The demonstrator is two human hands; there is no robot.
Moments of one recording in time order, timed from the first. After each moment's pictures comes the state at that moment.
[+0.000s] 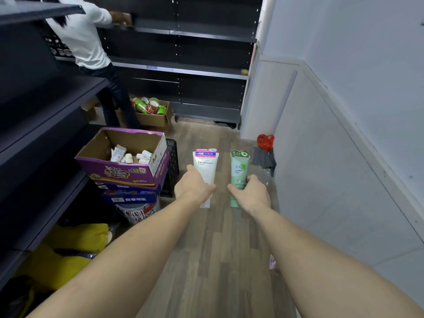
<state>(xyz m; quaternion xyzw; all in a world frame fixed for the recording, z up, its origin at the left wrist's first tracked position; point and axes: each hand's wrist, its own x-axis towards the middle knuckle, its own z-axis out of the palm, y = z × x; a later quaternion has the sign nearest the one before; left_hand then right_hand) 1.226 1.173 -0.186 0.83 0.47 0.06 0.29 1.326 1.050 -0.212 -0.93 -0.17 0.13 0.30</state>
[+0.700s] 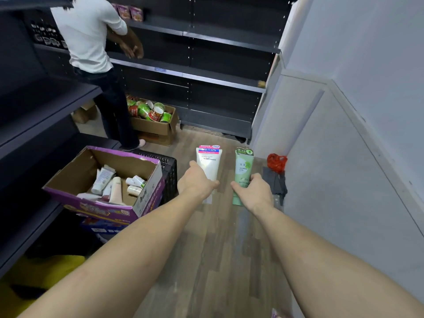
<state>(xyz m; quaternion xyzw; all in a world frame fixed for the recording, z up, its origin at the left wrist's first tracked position) 1.434 1.370 -0.195 0.80 0.50 0.07 0.32 1.539 1.249 -0.210 -0.93 -0.21 0.13 0.29</state>
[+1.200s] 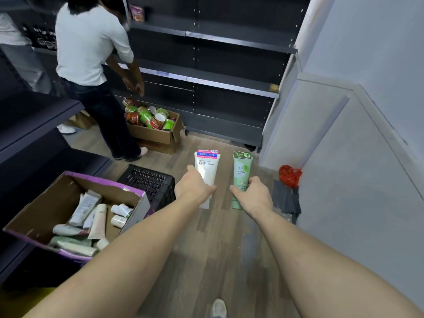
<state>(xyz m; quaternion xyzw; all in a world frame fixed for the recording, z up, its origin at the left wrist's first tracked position) 1.596 1.491 -0.214 0.79 0.53 0.05 0.29 1.712 1.376 -0.234 -0.92 -0.23 0.16 0.27</state>
